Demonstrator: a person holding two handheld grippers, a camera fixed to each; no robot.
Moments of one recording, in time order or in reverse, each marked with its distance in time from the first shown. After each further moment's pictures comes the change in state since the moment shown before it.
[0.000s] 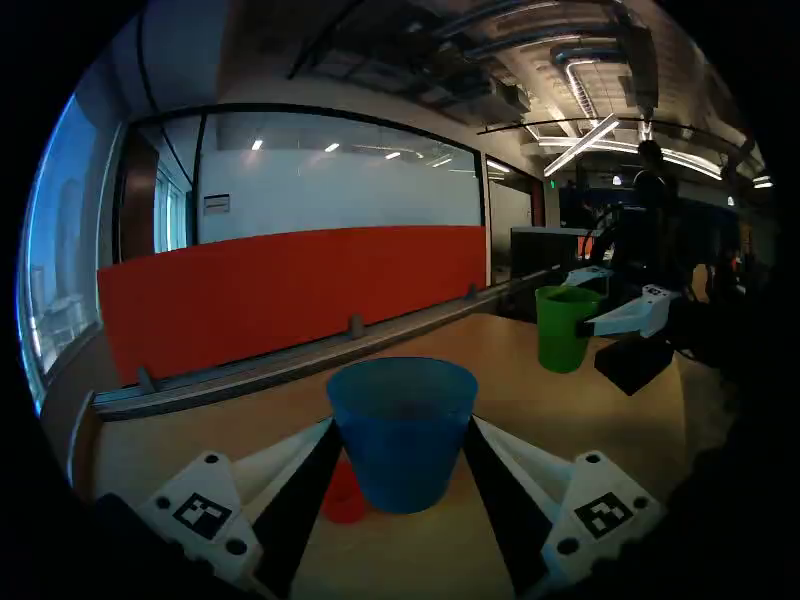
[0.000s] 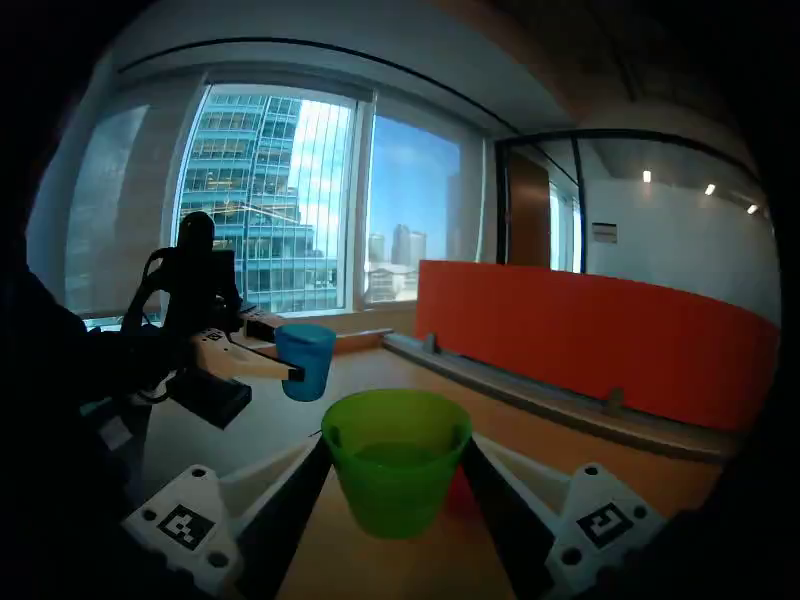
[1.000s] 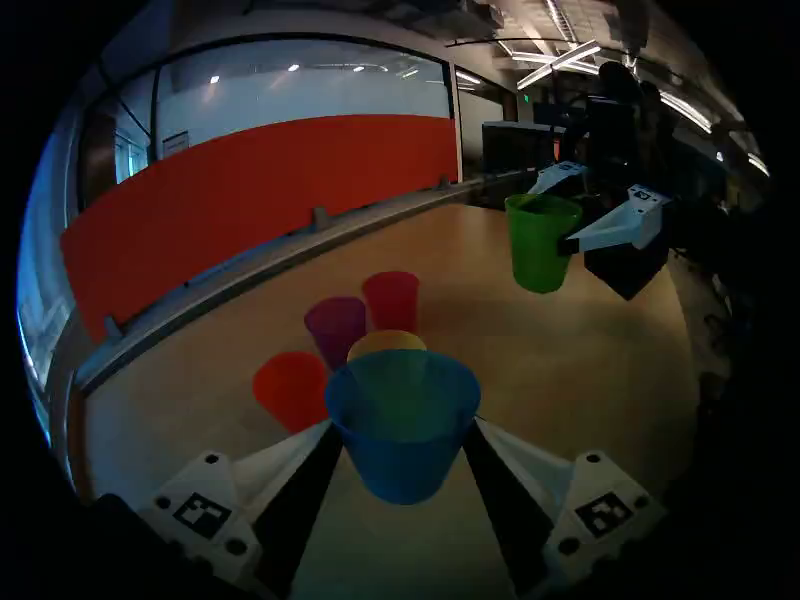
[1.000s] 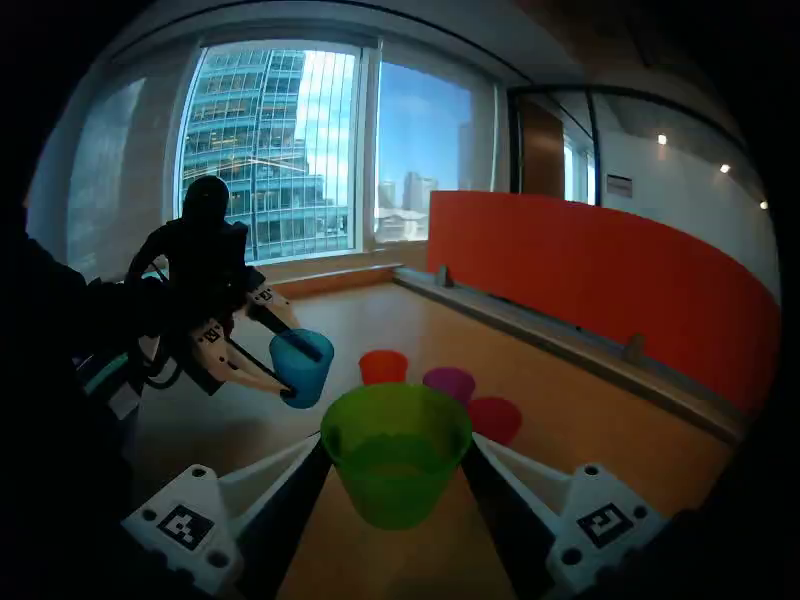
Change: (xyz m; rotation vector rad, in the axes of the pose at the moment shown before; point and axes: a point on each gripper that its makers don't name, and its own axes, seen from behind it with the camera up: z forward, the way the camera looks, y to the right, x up) left arm -0.125 0.022 0.015 -0.100 -0.328 0.077; right arm -0.082 0.001 0.015 0.046 -0.204 0.005
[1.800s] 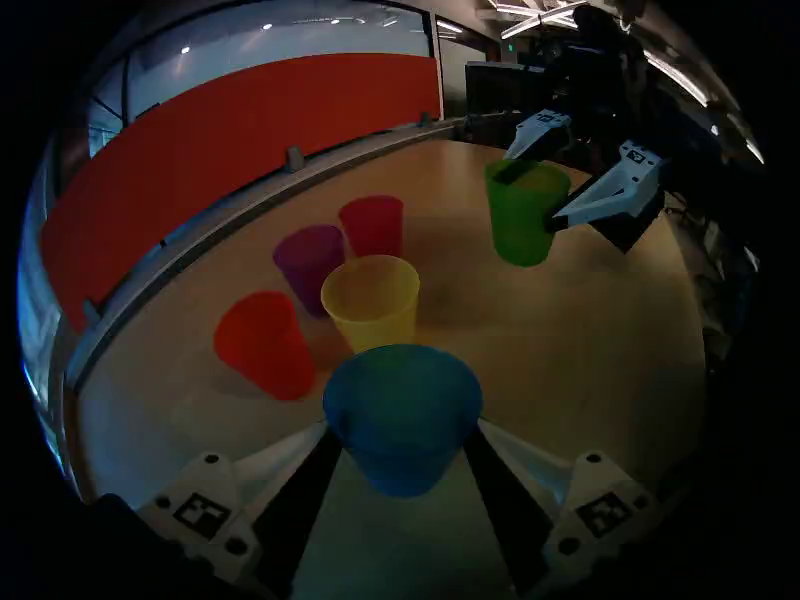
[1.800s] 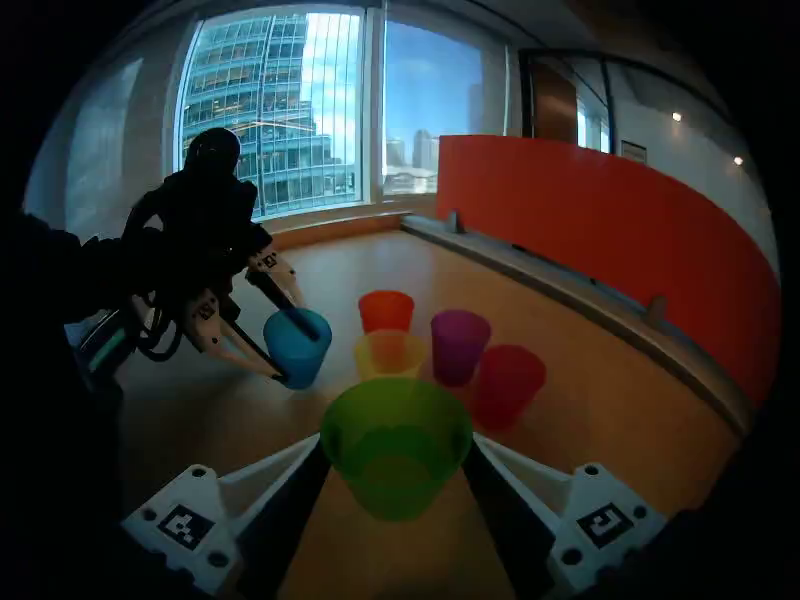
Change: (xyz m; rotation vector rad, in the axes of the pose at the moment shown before) left arm -0.051 0.003 0.031 -0.055 -0.192 0.047; right arm -0.051 0.005 0.033 0.033 -0.147 0.000
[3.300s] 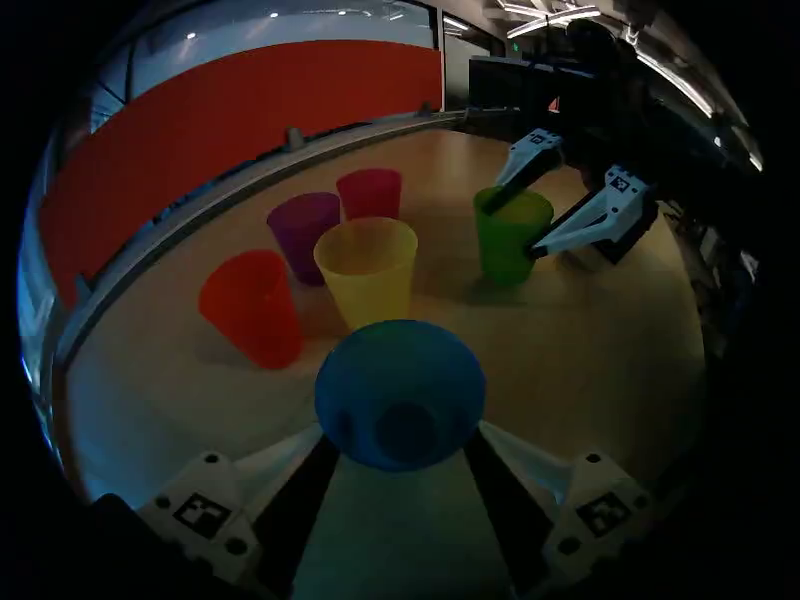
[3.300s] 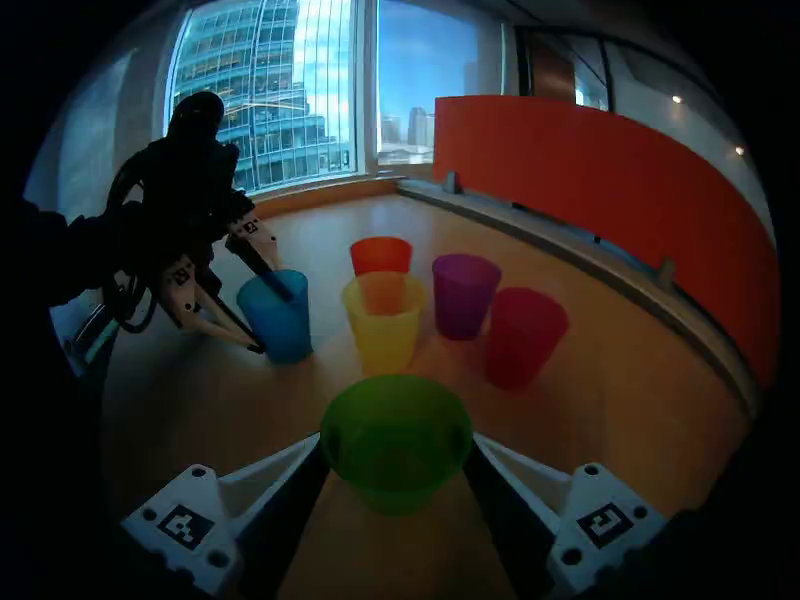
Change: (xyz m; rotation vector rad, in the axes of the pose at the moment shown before) left arm -0.030 0.005 0.007 -0.026 -0.024 -0.034; right arm -0.055 -0.001 0.030 -0.008 -0.085 0.017
